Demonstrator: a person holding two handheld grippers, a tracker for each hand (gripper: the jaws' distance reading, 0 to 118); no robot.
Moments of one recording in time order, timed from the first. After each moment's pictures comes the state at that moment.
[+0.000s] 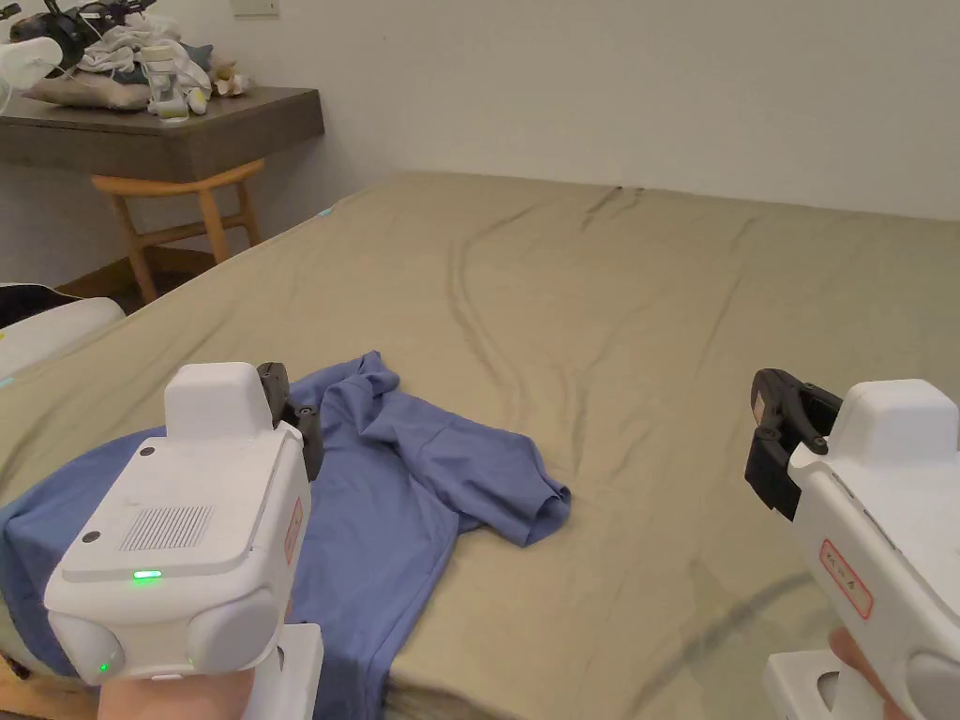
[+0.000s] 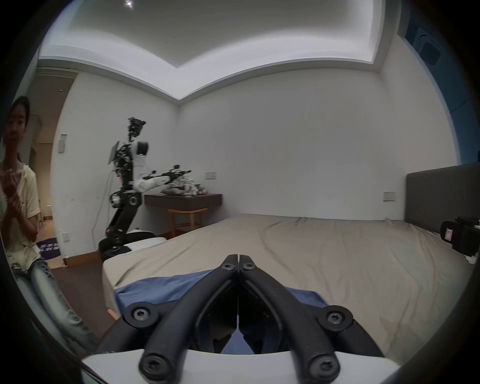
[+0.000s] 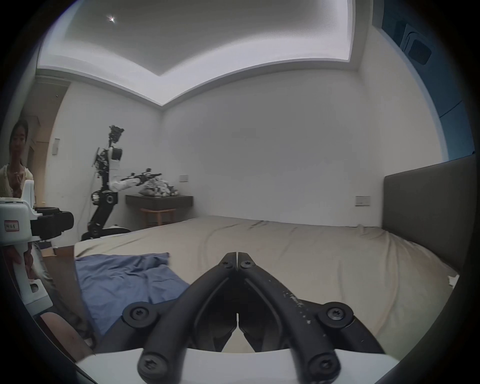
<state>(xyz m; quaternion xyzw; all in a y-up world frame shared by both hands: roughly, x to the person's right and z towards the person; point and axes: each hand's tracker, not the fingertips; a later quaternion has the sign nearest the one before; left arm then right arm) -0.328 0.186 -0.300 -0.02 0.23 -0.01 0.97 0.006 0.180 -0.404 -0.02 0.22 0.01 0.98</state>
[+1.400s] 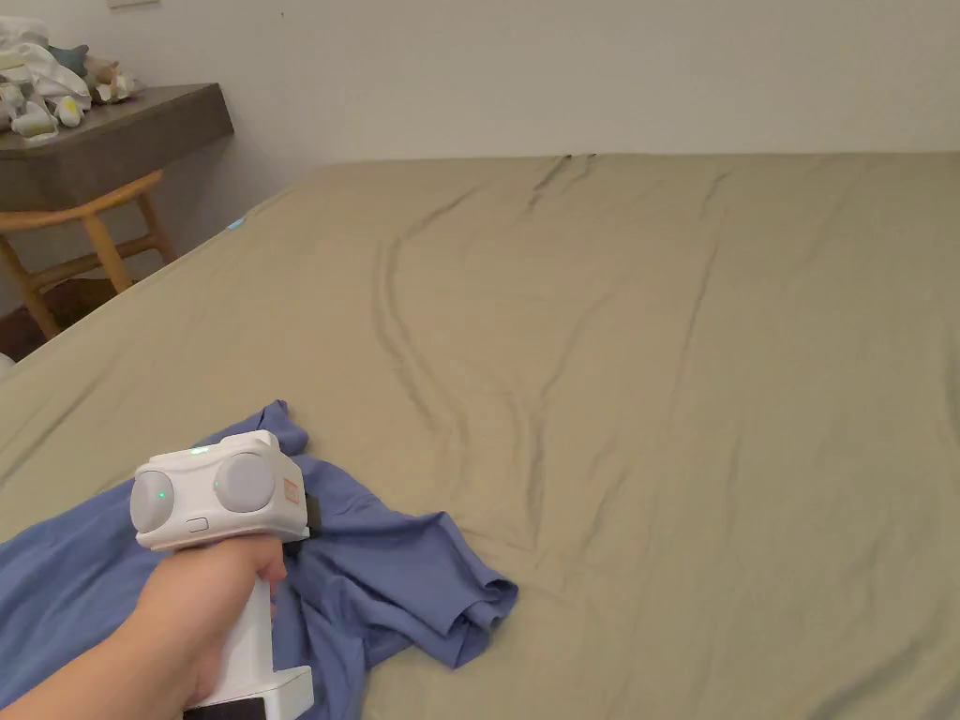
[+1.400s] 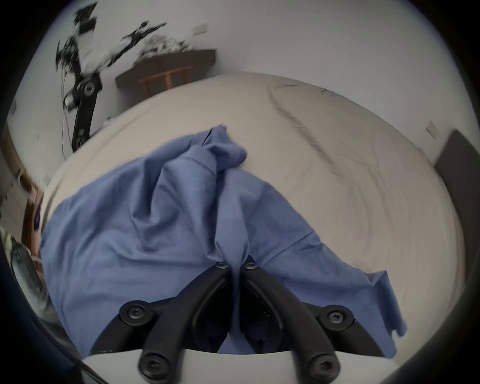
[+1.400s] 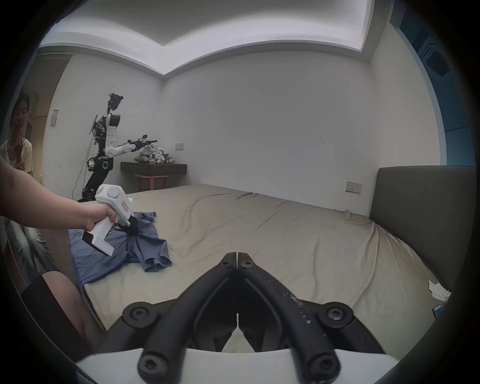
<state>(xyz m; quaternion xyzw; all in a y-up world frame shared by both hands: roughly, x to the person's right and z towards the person) -0.401 0.062 -0.614 -0.42 0.20 0.07 0.88 0.083 0.150 -0.389 -0.09 0.19 0.08 0.97</state>
